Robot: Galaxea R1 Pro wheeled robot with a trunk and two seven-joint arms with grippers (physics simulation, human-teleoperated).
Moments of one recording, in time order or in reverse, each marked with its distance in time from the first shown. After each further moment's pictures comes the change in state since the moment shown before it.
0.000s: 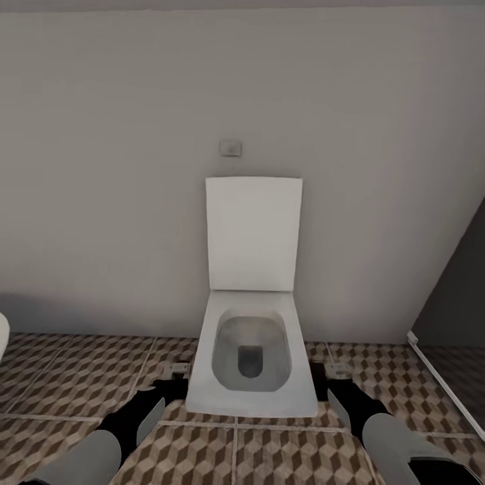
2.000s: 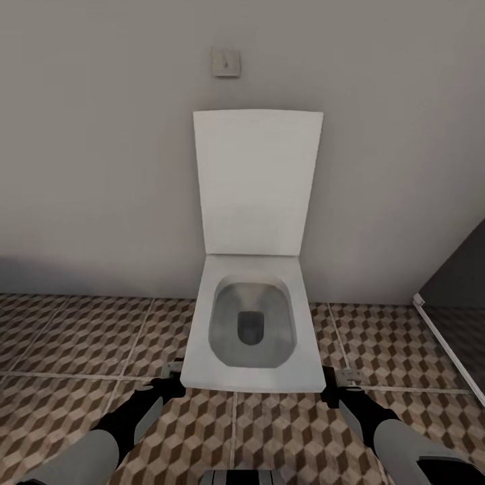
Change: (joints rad) left arm 0.001 0.011 -0.001 -0.008 0.009 -0.017 0.001; right arm 0.001 -0.047 -0.004 0.092 0.000 -0.135 0.002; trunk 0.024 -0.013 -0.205
